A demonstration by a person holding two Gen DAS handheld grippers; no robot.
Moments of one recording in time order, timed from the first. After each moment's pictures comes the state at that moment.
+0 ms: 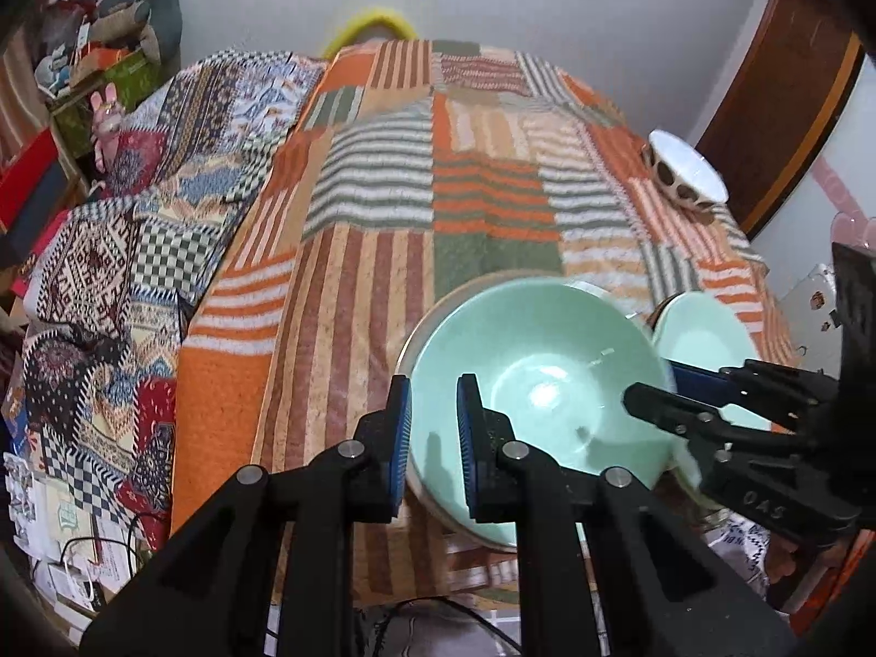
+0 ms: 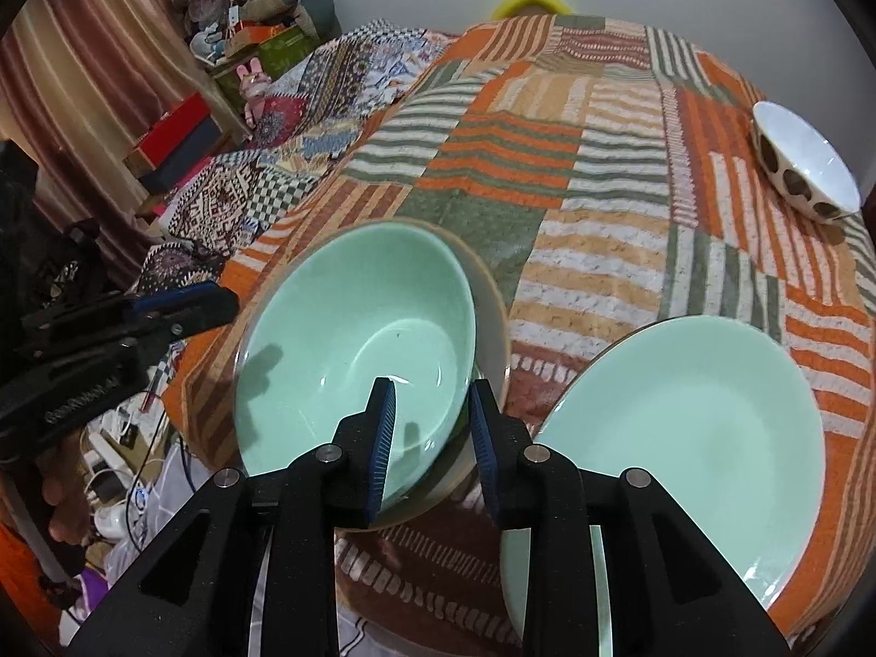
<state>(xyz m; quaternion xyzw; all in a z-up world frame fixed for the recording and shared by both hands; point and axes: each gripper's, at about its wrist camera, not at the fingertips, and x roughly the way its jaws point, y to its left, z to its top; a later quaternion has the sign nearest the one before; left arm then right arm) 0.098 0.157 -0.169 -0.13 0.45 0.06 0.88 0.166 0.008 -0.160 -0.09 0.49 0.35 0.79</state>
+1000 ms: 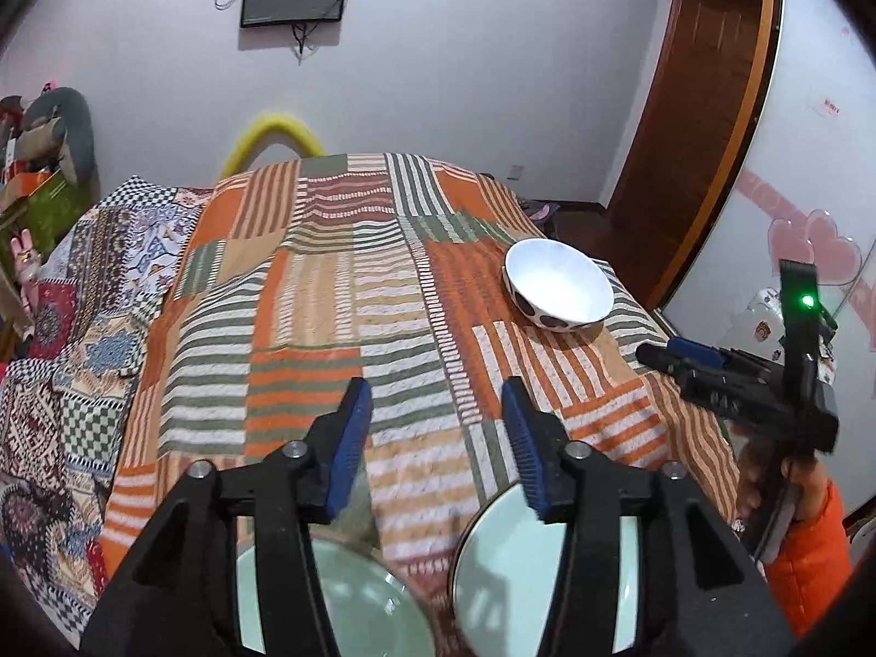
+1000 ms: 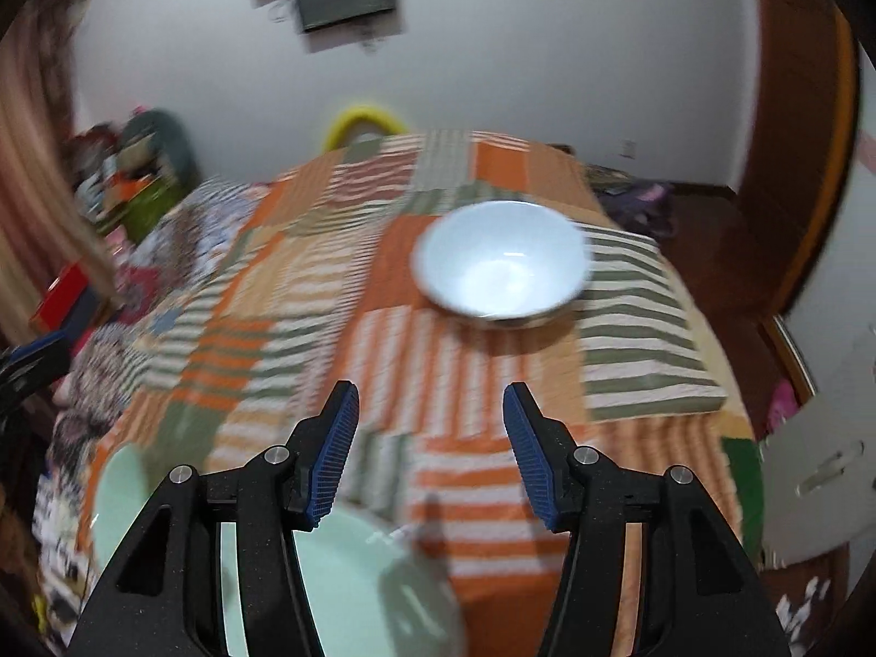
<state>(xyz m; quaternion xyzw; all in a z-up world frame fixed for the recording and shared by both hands) 0.222 0.050 -0.090 -0.08 0.36 -0.02 0.93 0.305 -0.175 -0.111 0.01 0.40 0.19 0.90</state>
